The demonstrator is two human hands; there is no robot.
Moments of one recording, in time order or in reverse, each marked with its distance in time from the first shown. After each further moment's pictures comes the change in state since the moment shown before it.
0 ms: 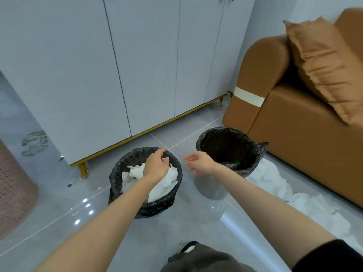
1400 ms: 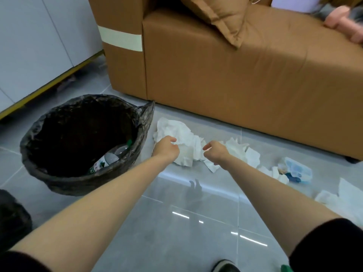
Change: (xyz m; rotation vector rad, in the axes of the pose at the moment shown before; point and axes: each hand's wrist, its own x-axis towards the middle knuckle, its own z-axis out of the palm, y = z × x) left_hand 0.030 0.157 0.393 0.102 -0.571 0.134; right_hand -0.015 0.335 -0.246 -0.033 0.534 0.531
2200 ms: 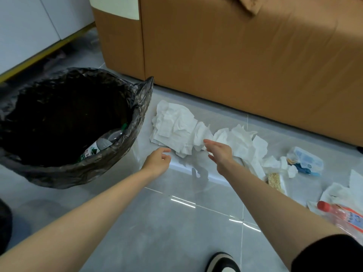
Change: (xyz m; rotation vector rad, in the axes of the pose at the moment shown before) left_hand 0.019 -0.098 0.036 -0.101 -0.150 -0.059; right_hand 0.024 0.045 0.059 0.868 0.109 0.190
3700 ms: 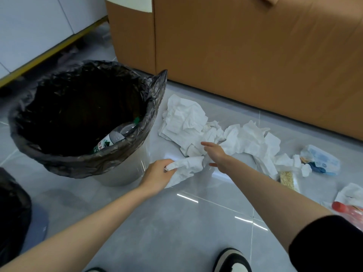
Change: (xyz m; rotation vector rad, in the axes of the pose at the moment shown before) left_hand -0.037 -0.038 -0.004 0.125 0.050 0.194; right_hand 0.001 0.016 0.029 -0.376 -0.222 0.084
